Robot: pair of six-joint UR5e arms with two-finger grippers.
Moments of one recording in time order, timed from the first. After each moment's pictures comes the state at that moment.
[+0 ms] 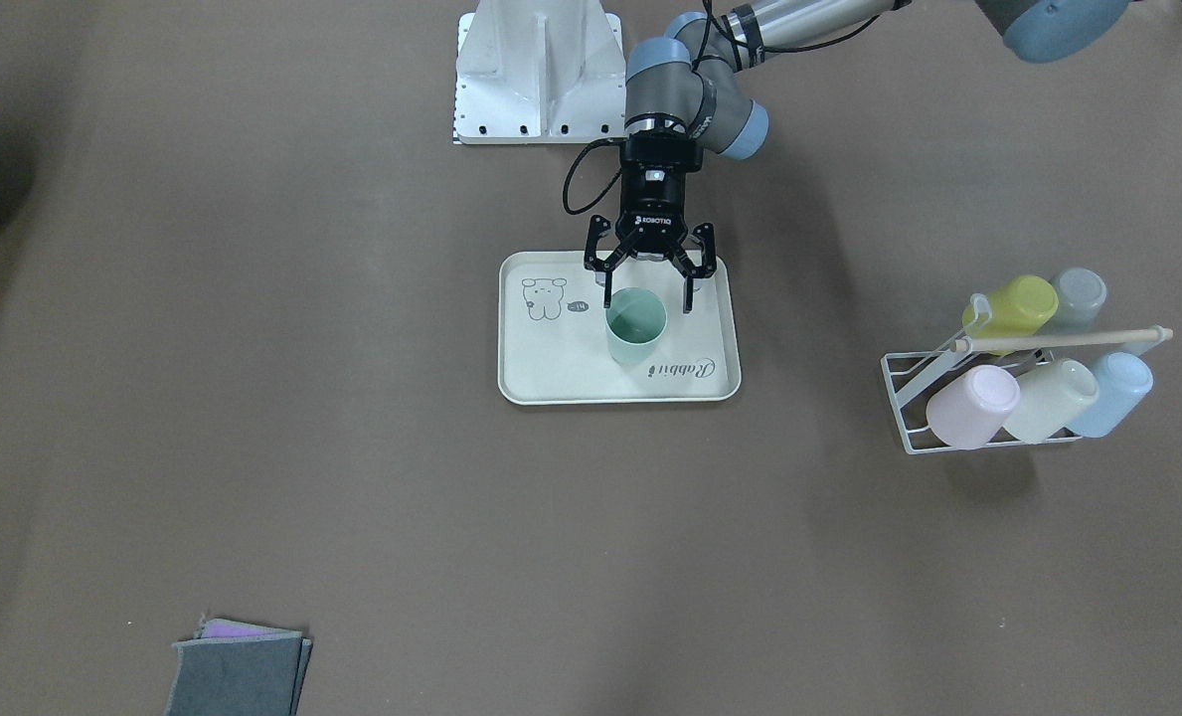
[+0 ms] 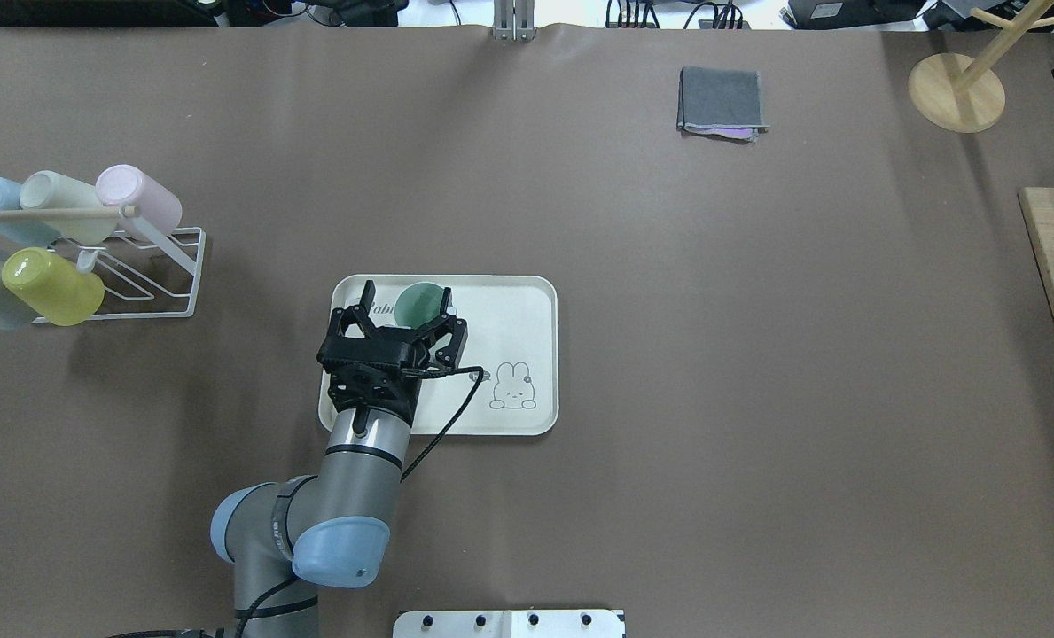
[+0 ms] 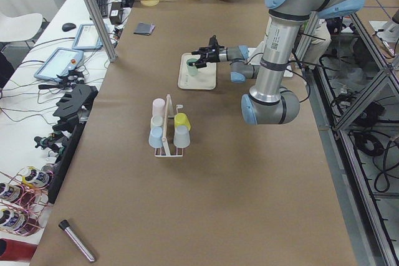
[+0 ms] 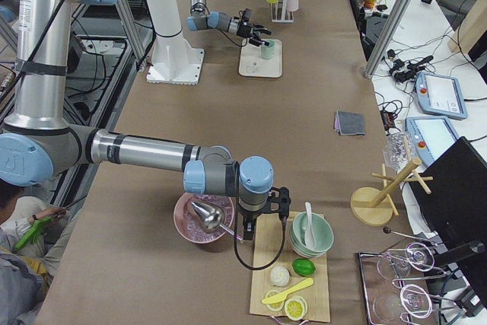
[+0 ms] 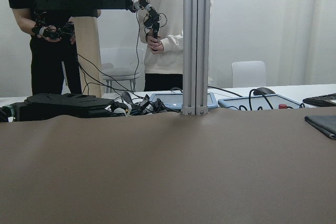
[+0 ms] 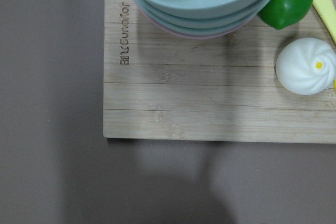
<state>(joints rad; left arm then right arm) -0.17 -2.05 -1.53 -2.47 -0.42 -1.00 1.55 -1.73 1.64 -1.50 2.35 0.01</state>
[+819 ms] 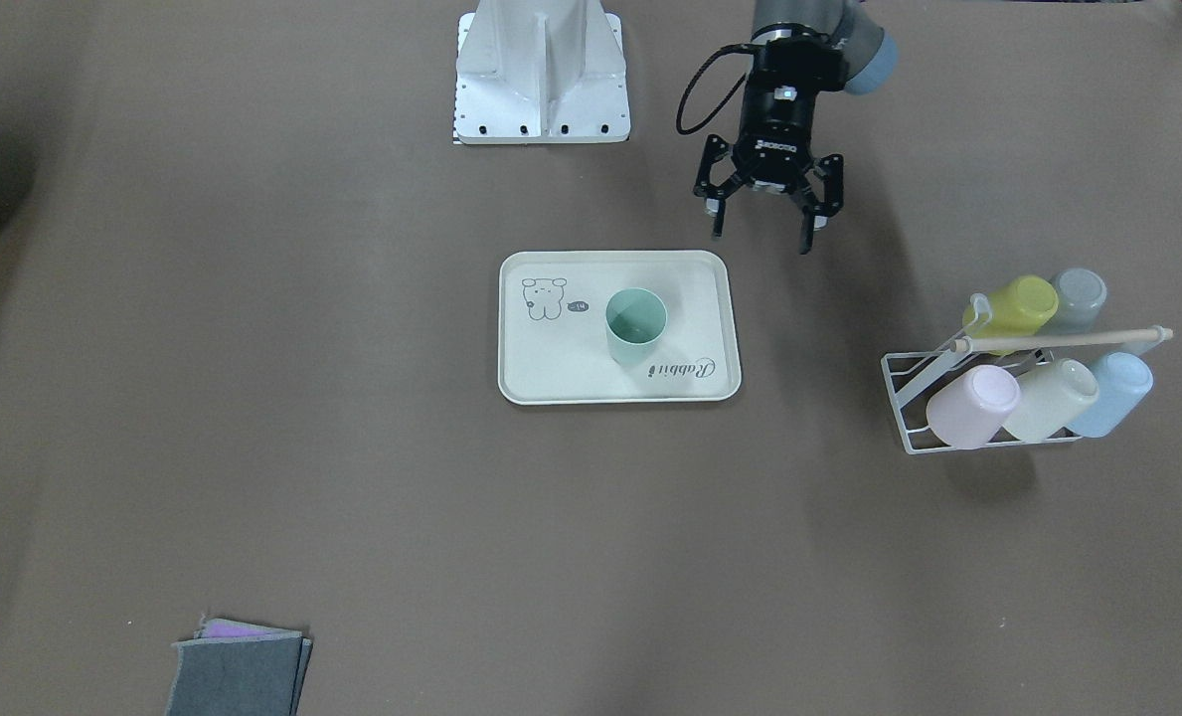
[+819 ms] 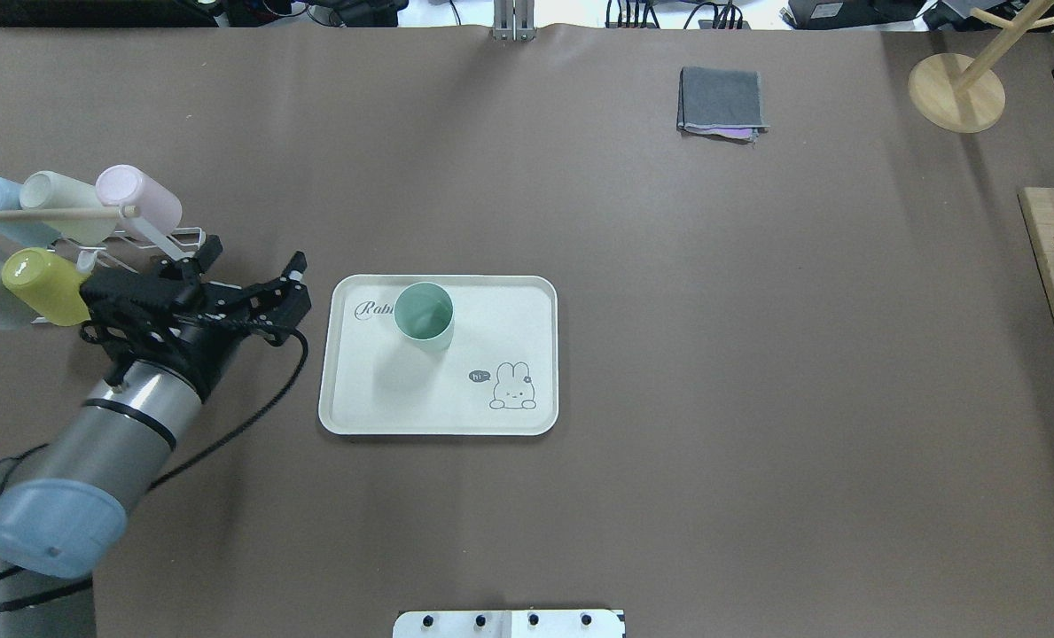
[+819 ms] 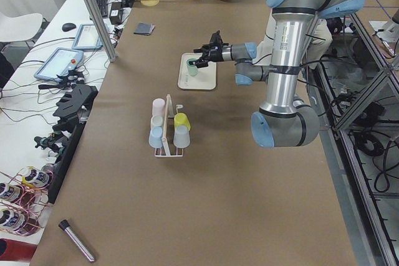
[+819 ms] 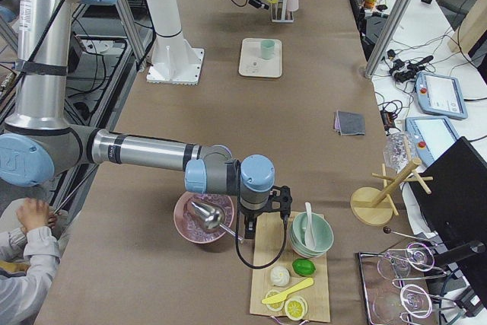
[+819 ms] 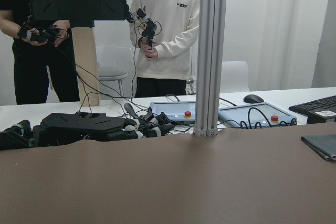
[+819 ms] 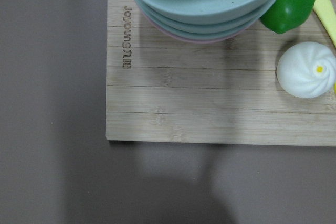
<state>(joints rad) -0.32 -1.64 -1.97 -2.50 -0.73 -0.90 1.55 -1.73 1.64 -1.50 2.35 0.02</state>
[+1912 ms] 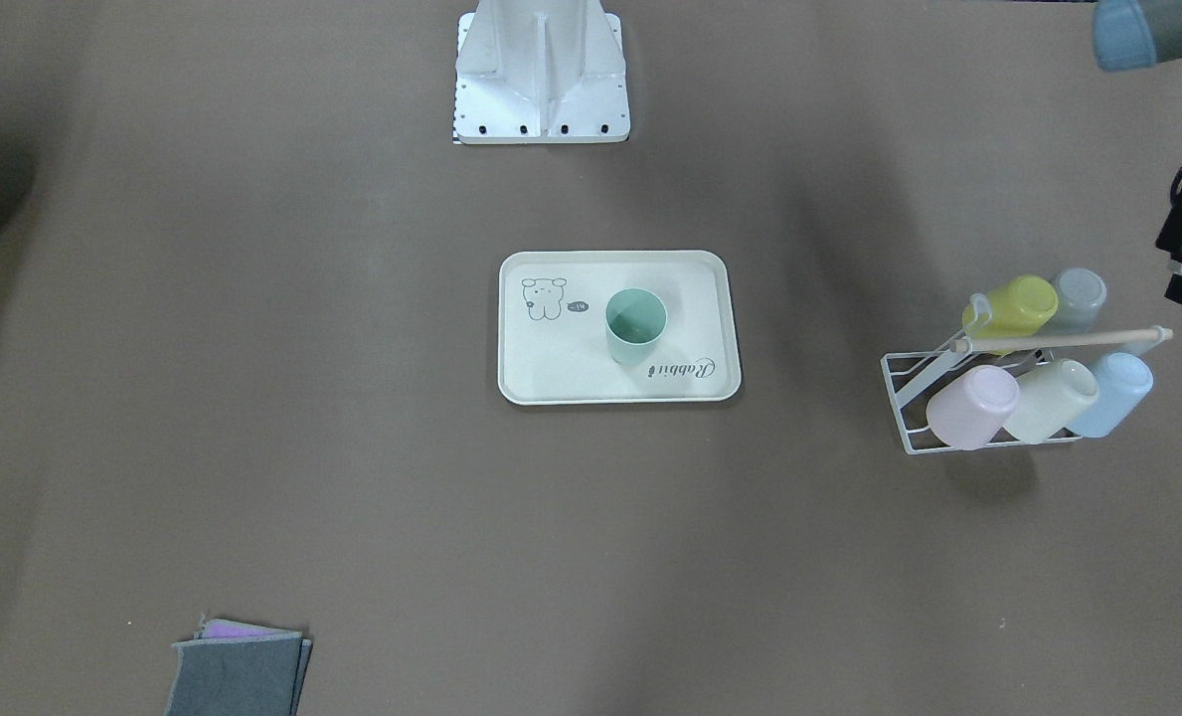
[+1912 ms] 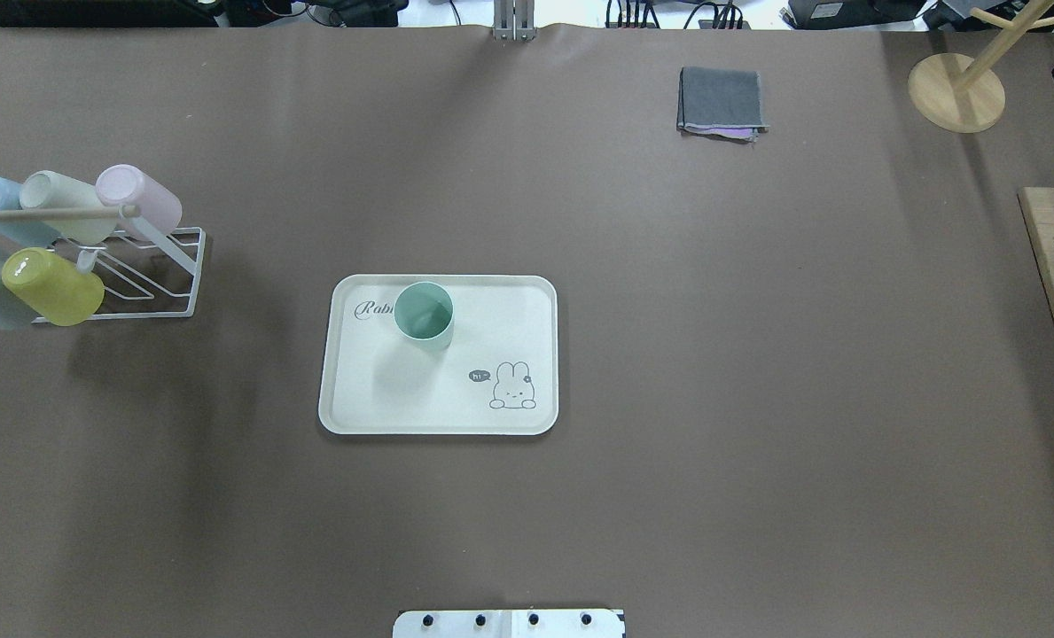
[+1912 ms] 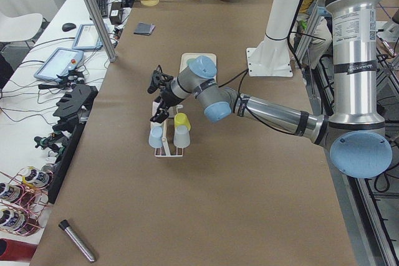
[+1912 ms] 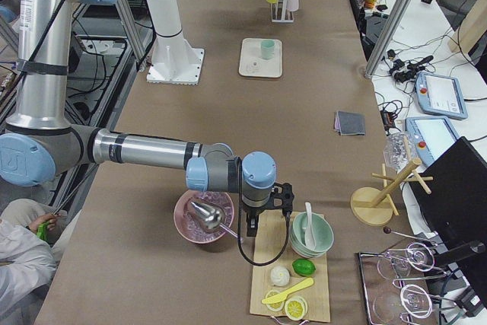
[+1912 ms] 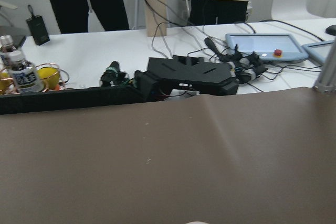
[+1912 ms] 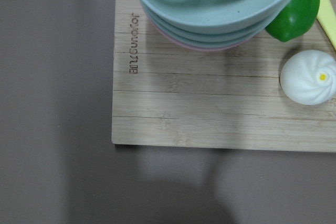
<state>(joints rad) -1.29 -1.46 -1.91 -2.26 -1.97 -0.78 1.55 -1.72 1.65 -1.50 2.36 0.02</state>
